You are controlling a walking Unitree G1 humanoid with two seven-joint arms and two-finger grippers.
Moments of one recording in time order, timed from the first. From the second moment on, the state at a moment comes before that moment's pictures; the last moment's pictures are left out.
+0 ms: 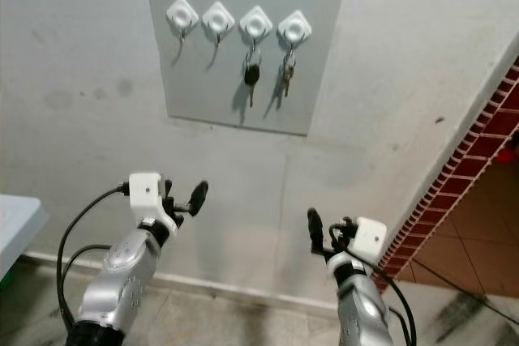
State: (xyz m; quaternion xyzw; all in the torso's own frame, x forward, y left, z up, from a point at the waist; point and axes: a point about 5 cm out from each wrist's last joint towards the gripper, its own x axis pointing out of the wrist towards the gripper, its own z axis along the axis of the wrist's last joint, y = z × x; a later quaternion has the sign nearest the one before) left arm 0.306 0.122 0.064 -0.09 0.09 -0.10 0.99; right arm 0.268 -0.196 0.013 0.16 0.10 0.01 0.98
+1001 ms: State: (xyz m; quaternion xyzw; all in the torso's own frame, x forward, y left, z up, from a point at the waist) left arm 0.222 0.137 -0.062 -0.07 0.37 -0.07 0.92; right arm 0.172 -0.207 -0.080 0.00 0.39 -0.04 0.92
